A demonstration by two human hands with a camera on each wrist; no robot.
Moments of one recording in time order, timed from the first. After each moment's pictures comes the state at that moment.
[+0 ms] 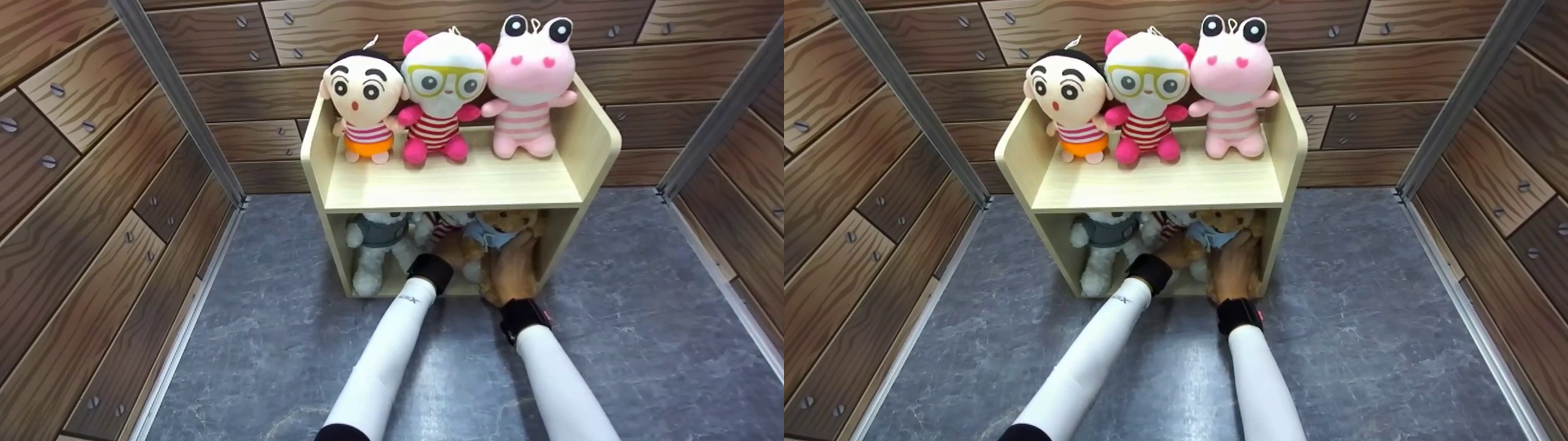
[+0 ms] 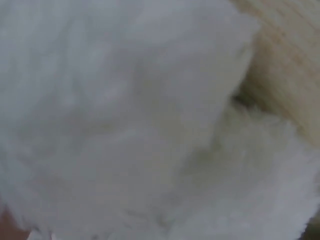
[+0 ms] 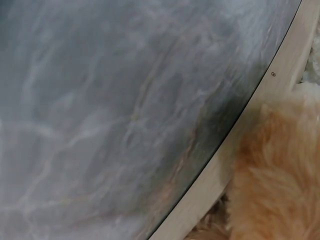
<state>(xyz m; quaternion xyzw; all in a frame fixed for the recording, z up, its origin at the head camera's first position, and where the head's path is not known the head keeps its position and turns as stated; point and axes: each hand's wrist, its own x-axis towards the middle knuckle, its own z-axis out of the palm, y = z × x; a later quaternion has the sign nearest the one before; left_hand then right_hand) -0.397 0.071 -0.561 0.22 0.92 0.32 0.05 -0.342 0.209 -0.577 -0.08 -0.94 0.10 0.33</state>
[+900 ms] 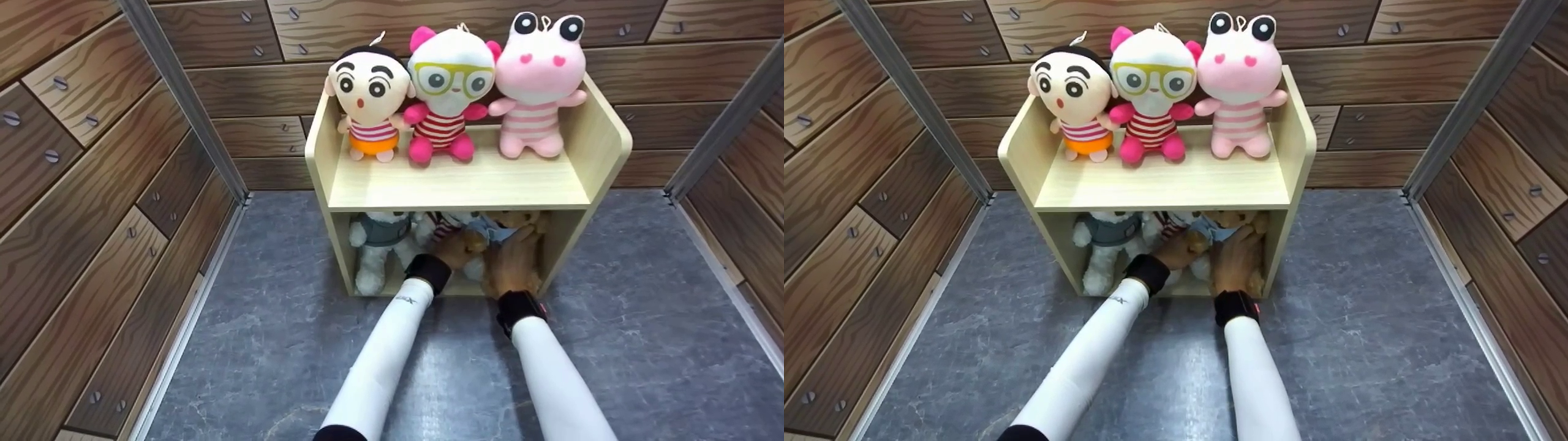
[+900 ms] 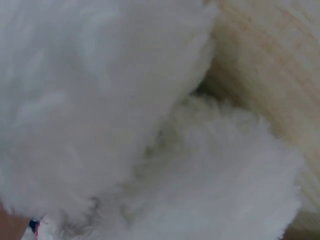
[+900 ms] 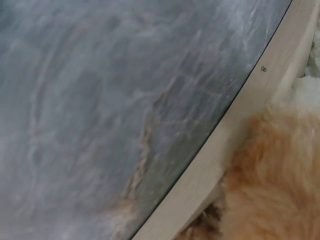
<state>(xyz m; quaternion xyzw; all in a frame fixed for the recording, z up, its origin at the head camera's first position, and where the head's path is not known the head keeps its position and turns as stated) -0.405 0.060 -0.566 0.27 0.90 0.34 0.07 -0.354 0.201 -0.580 -0.07 -0.95 0.08 0.28</state>
